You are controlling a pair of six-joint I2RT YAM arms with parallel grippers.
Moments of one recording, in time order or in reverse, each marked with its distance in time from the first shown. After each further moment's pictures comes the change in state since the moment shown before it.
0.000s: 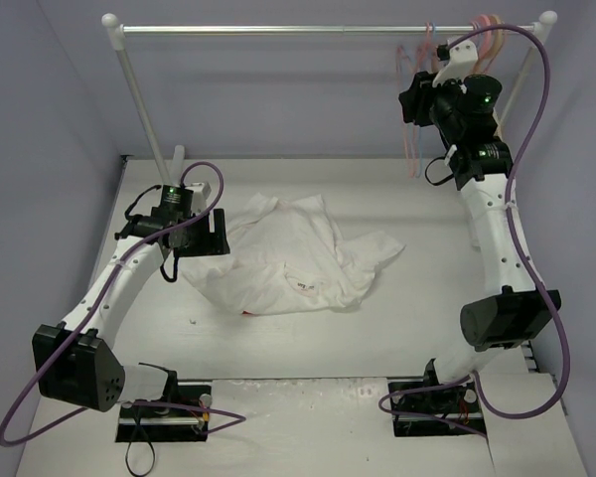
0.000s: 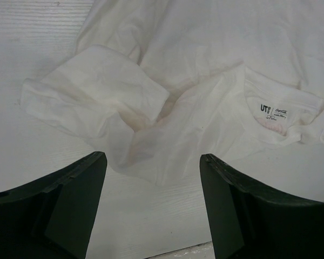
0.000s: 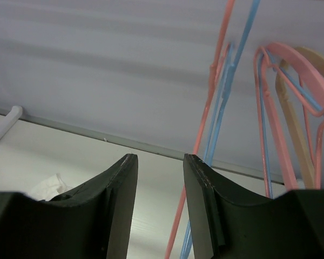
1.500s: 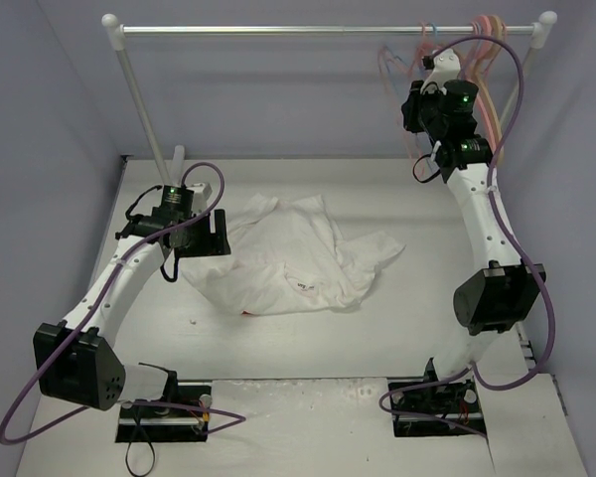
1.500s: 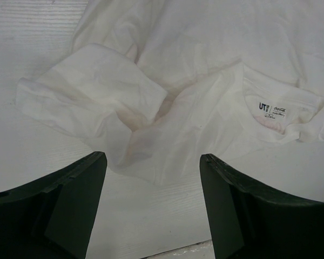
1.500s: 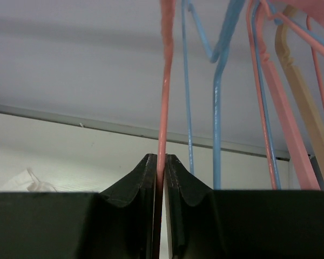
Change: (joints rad) left arm 0.000 0.007 0.000 0.000 0.012 -0.001; right arm 0.000 0.122 -0.017 0.009 0.097 -0.003
